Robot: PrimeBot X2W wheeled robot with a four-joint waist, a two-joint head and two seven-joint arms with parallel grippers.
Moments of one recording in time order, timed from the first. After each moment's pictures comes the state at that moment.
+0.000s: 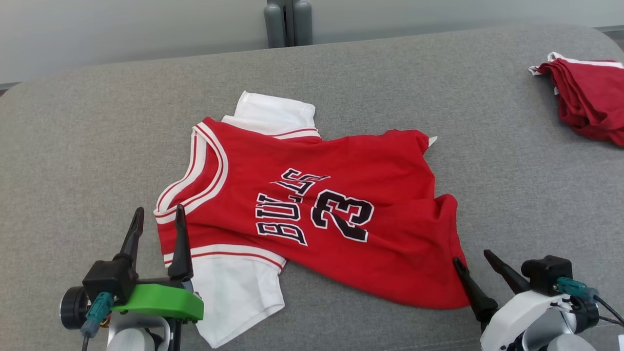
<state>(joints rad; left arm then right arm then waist) -0.10 0.05 -0.04 0.23 -0.21 -0.06 -0.26 0.00 -0.32 0.27 0.20 0.48 0.13 -0.05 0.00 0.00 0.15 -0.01</state>
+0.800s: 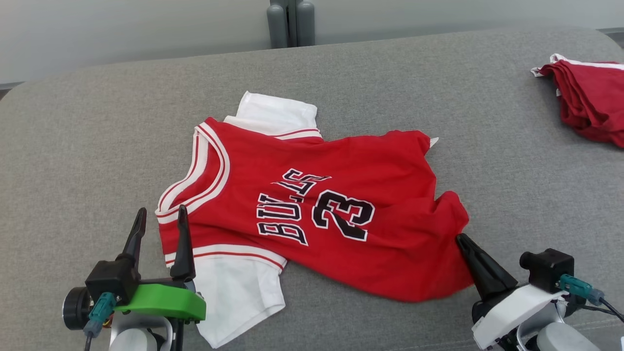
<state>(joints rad) -0.10 0.05 -0.05 0.23 -0.21 -0.05 -0.26 -0.10 -0.39 0.44 0.25 0.61 0.13 -0.25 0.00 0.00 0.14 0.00</state>
